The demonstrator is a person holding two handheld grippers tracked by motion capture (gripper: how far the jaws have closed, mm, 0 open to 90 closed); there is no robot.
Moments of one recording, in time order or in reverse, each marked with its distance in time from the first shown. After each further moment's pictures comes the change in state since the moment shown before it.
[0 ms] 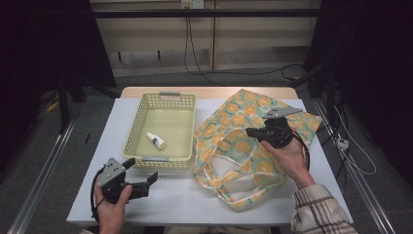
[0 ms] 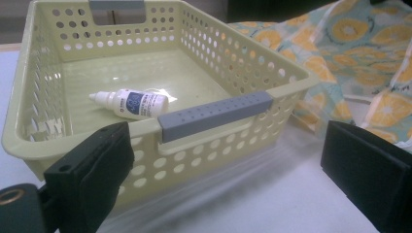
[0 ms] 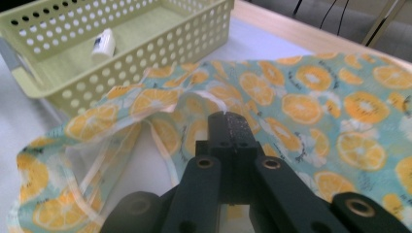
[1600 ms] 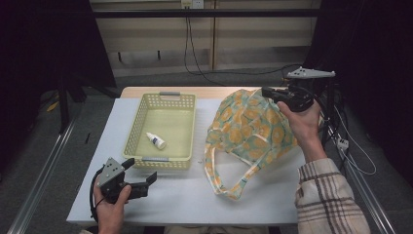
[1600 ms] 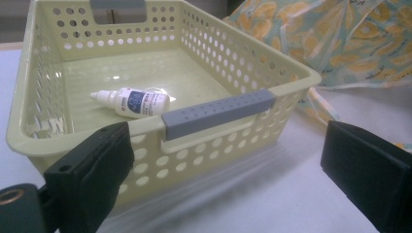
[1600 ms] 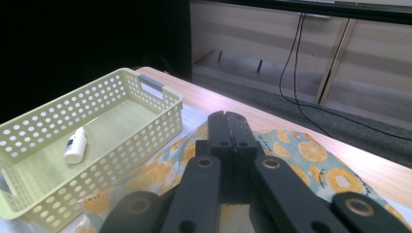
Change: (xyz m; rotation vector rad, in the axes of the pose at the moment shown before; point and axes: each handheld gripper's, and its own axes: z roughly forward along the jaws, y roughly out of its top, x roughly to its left) left arm 0.002 -0.001 -0.001 -0.002 -0.004 -0.002; right arm -0.047 0.070 -0.042 -0.218 -0.096 0.070
